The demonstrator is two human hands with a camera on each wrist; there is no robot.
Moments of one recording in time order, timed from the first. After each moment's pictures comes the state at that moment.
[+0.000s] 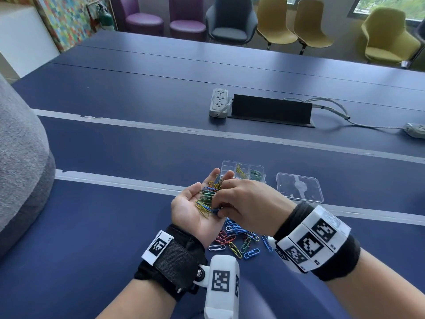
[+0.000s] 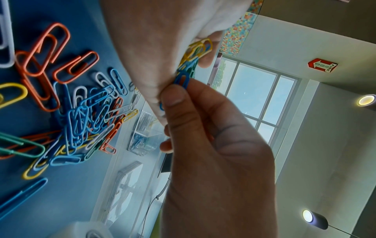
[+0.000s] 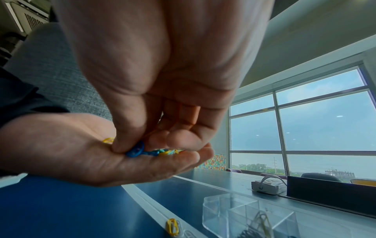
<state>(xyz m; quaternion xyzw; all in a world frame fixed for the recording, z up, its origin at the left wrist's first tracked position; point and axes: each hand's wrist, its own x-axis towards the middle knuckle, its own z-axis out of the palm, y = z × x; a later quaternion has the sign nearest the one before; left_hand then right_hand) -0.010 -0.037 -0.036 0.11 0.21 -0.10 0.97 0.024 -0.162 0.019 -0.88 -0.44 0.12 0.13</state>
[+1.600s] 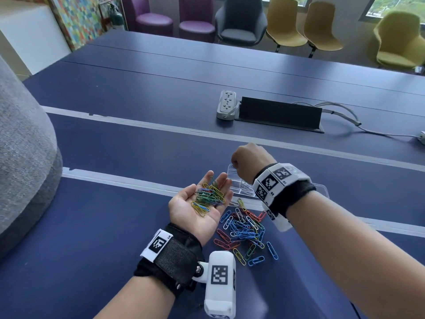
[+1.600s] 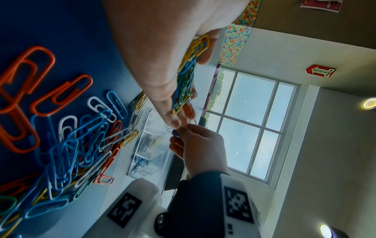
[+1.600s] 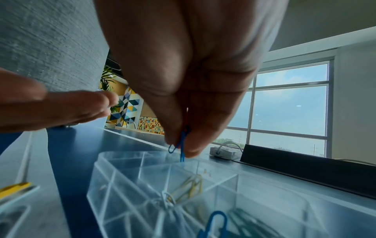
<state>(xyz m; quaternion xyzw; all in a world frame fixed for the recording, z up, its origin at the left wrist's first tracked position) 0.004 -0.024 -0.052 0.08 0.20 -0.05 0.97 0.127 -0.130 -0.011 -0.97 -0.24 0.09 0.02</state>
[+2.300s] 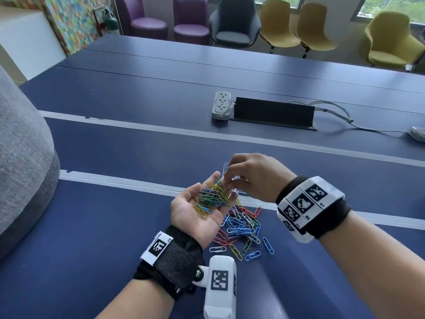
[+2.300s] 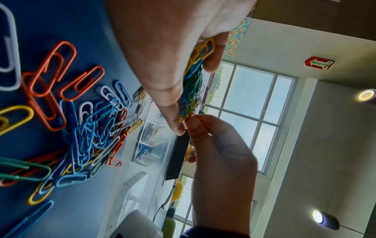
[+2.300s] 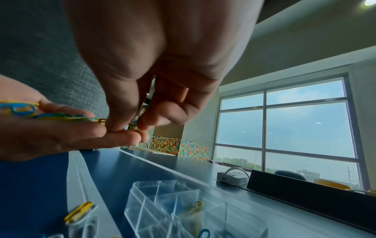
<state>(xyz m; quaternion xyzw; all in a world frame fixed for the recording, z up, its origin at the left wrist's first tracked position) -0.007 -0.036 -0.041 0.10 0.22 -0.06 0.97 0.078 -0.169 0.016 -0.89 -0.44 0.05 0.14</state>
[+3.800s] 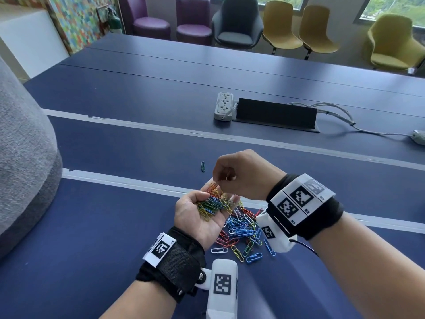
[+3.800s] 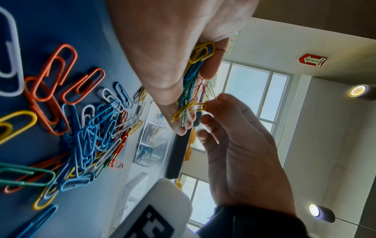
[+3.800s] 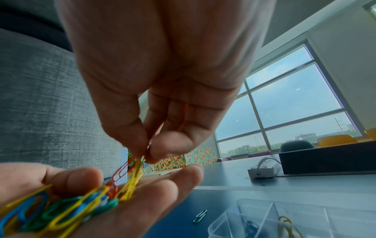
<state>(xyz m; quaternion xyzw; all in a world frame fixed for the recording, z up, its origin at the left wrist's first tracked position) -0.008 -0.038 -0.039 0.12 0.20 -0.05 0.97 0.067 -0.138 0.030 -0.89 -0.36 0.12 0.24</state>
